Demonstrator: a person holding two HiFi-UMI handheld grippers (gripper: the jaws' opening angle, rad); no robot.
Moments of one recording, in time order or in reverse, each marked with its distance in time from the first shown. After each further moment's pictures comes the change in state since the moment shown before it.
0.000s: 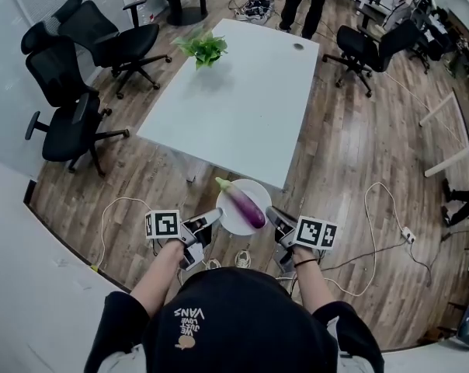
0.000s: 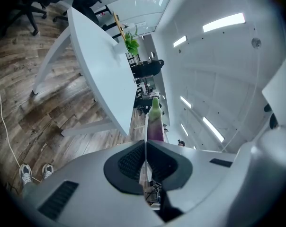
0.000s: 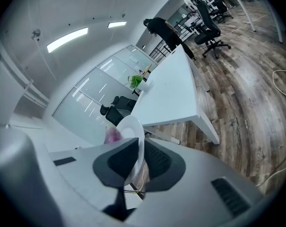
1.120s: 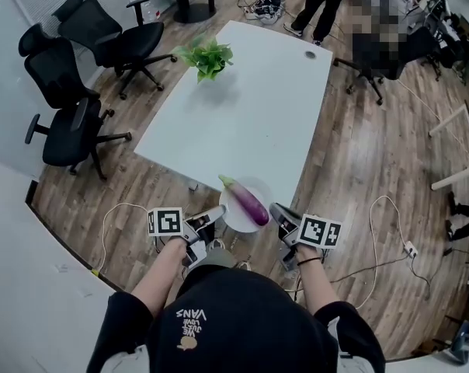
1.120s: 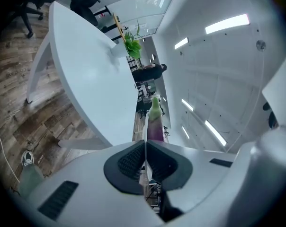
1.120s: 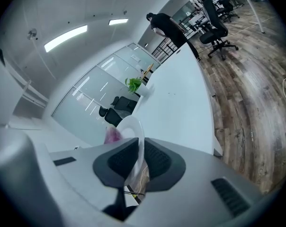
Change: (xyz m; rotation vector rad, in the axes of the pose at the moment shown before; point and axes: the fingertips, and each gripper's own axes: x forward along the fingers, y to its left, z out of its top) left arm 0.052 0.017 0.094 0.000 -0.029 0.006; right arm 0.065 -0.020 0.092 -0.031 0.021 0.015
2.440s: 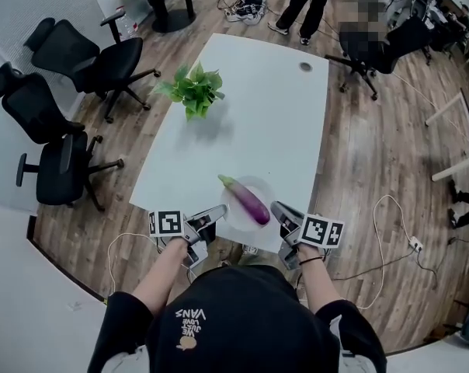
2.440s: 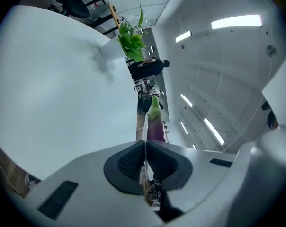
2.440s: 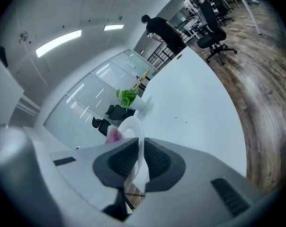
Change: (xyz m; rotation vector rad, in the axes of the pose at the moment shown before) left arm 0.063 0.027 0.151 0.010 0.103 -0.024; right arm 0.095 -0.014 0.119 0.040 -0.080 -0.043
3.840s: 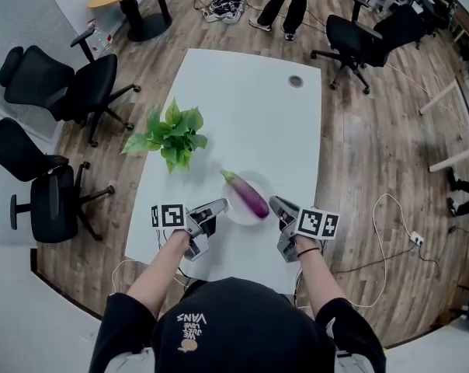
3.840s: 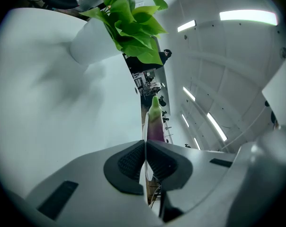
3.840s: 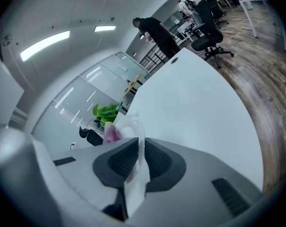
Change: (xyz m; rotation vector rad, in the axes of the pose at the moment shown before) left arm 0.104 0.035 0.151 0.030 0.112 0.011; right arm 0.094 -0.060 0.131 0.038 -0.033 -0.087
